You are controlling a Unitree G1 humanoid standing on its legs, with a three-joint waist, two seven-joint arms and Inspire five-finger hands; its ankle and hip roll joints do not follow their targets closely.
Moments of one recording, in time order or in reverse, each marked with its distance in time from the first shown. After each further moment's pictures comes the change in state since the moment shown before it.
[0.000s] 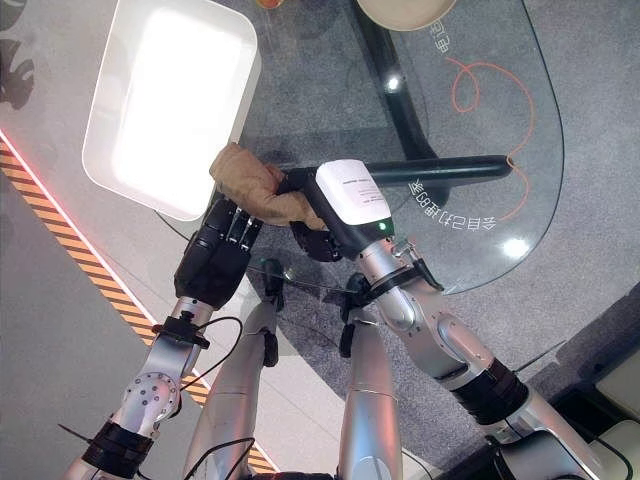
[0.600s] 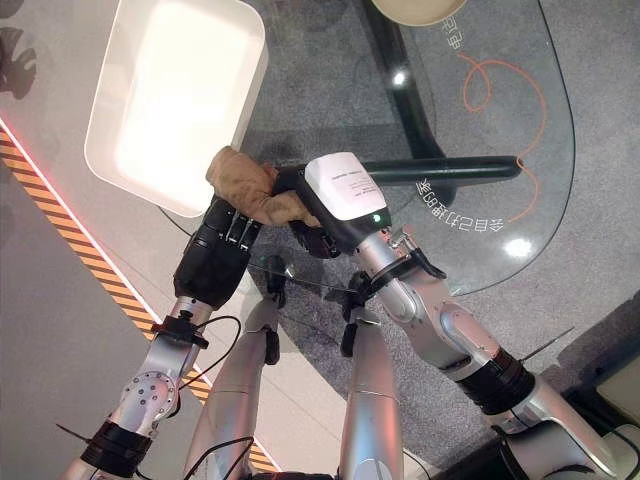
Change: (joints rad) left arm -0.010 0.012 0.000 0.000 -0.010 0.033 0.061; right arm -0.082 -0.070 0.056 0.000 -0.084 -0.014 0.088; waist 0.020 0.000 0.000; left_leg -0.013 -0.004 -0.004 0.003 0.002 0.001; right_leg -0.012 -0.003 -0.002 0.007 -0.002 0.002
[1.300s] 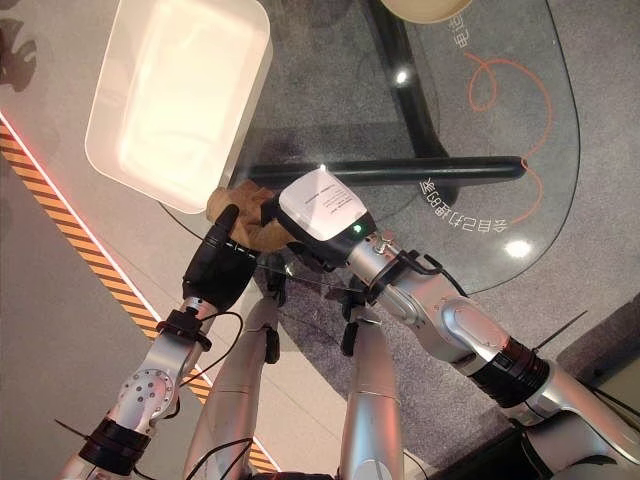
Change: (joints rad) left arm -0.007 0.018 -0.022 0.000 -0.091 0.037 0.110; right arm -0.066 -0.082 0.110 0.000 -0.069 -0.083 0.040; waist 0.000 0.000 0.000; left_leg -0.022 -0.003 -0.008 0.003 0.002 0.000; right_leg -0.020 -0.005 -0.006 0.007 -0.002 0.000
